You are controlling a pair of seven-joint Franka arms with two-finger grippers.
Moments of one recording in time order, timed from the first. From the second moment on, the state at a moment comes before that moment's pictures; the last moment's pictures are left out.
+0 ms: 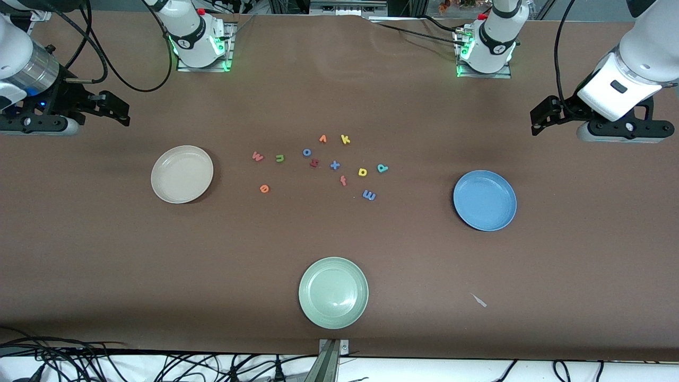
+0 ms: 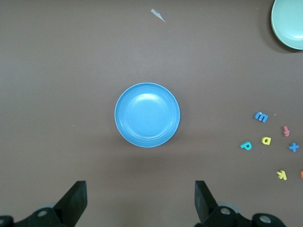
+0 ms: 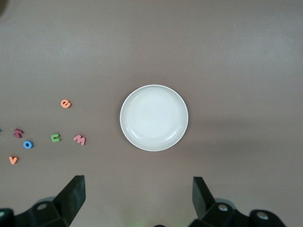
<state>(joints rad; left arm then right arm) -0.06 -0.02 -0.10 -1.65 0.00 1.61 -0.14 -0.06 -0.07 0.15 -1.76 -0.01 1.63 0.09</state>
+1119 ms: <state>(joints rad) -0.06 -0.02 -0.10 -1.65 0.00 1.61 -0.14 -0.06 -0.06 0.15 -1.78 -0.01 1.67 0.10</state>
